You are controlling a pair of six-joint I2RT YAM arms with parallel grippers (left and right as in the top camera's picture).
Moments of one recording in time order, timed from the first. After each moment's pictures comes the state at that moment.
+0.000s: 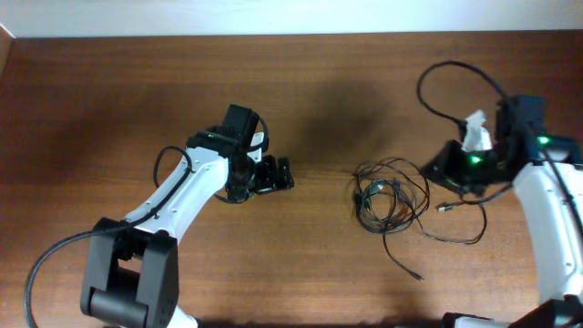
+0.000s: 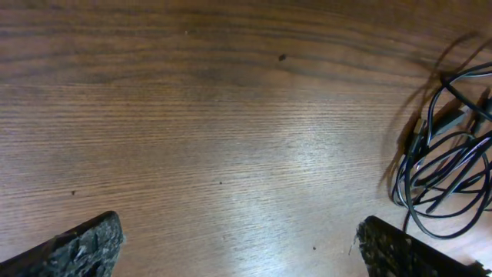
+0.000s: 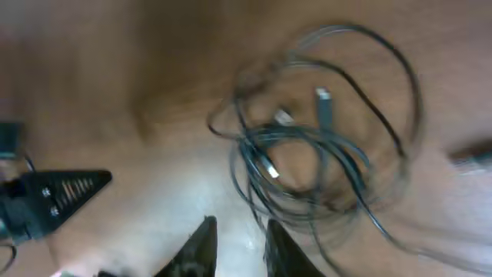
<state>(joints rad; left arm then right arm) -0.30 1.73 1.16 -0.81 0.34 -0.43 -0.12 1.47 1.20 -1.03 -0.53 0.28</state>
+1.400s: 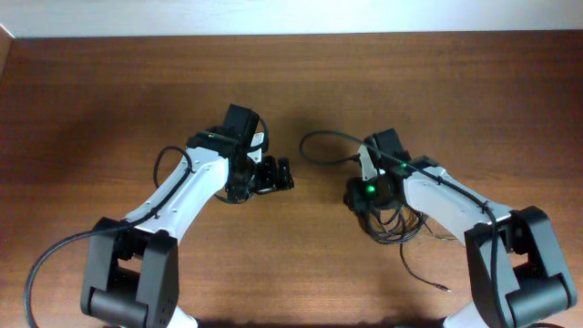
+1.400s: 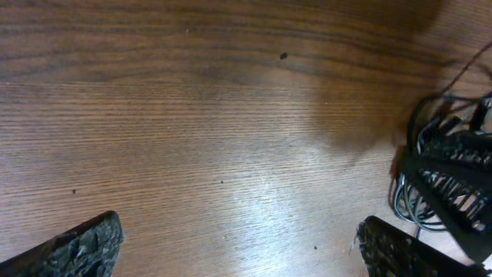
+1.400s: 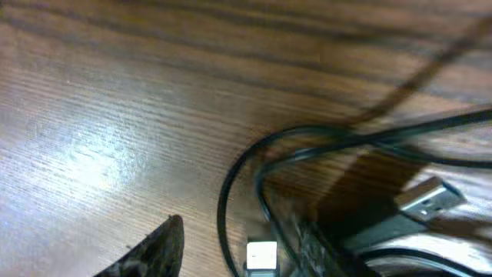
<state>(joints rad) -0.30 1.73 1.16 -0.81 0.34 -0.43 0.34 1.75 0.93 -0.51 -0.27 0.26</state>
